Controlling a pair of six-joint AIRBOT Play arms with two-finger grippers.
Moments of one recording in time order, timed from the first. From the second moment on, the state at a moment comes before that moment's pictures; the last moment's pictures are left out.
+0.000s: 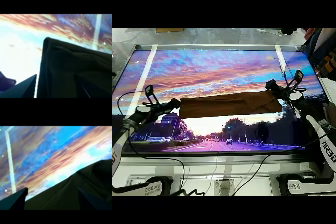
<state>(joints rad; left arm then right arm) 0.14 -1.39 0.81 0.53 -0.45 -0.94 -0.04 -1.48 1.03 -0.62 0.23 1.24</state>
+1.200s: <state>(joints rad) 0.17 -1.64 1.17 0.59 -1.05 -0.86 0.19 -1.47 1.19 -0.72 0.53 0.99</state>
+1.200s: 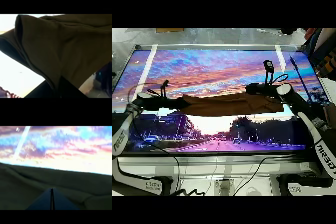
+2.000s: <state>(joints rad) 0.19 -1.11 1.23 0.89 -1.26 -1.08 0.64 -1.86 1.54 -0.74 0.69 1.27</state>
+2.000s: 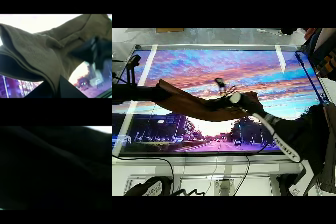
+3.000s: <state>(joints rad) -0.43 -1.43 1.24 0.59 -0.64 -1.09 0.19 -1.81 1.61 -0.94 1.02 1.30</state>
